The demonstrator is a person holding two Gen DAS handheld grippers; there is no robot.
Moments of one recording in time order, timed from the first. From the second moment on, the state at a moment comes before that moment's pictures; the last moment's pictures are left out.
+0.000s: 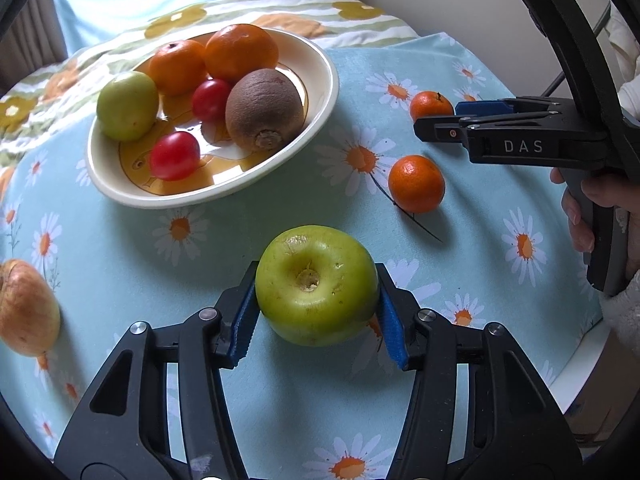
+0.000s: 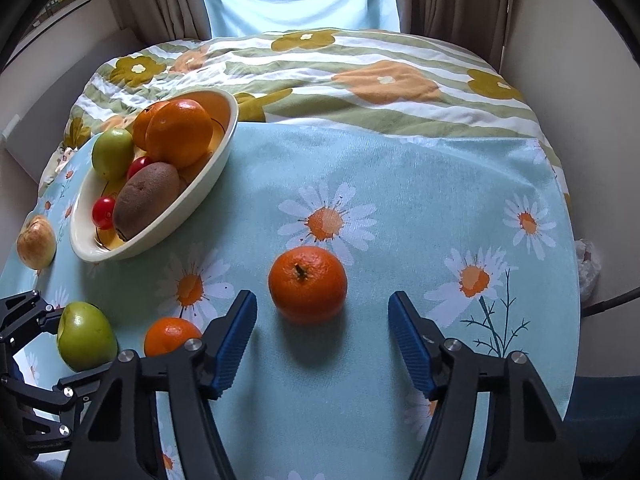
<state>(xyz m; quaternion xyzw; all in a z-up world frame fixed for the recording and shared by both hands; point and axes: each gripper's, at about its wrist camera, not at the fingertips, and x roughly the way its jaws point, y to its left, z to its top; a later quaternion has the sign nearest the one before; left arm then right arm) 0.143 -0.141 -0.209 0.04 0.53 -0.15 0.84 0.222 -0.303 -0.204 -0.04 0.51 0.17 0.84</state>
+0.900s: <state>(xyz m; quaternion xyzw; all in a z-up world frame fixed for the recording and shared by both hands) 0.115 -0.113 -0.129 0.02 0.46 -0.11 0.88 0.190 -0.291 -0.137 -0.01 0.47 0.19 0.86</state>
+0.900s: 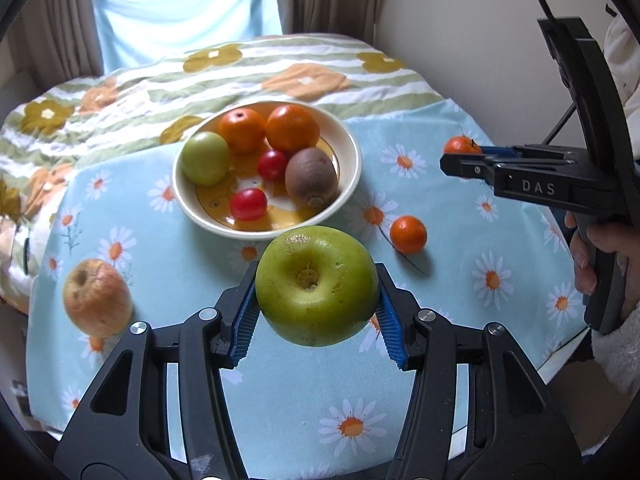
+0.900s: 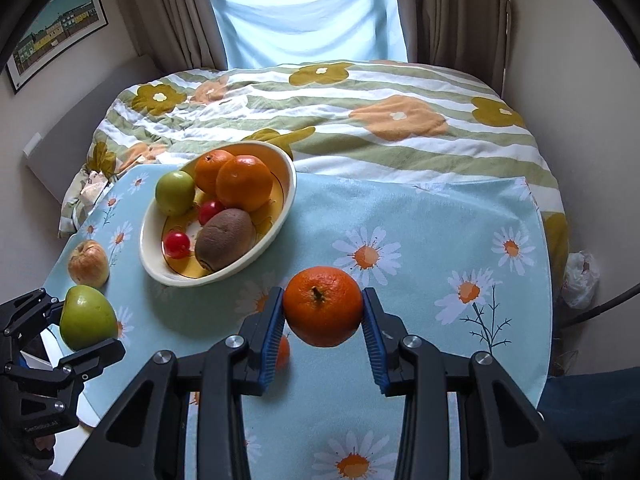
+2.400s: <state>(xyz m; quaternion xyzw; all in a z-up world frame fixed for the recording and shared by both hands) 0.235 -0.042 -0.149 0.05 0.45 -0.15 0.88 0.234 -0.222 -0.132 0.05 0.50 0.12 0.86</state>
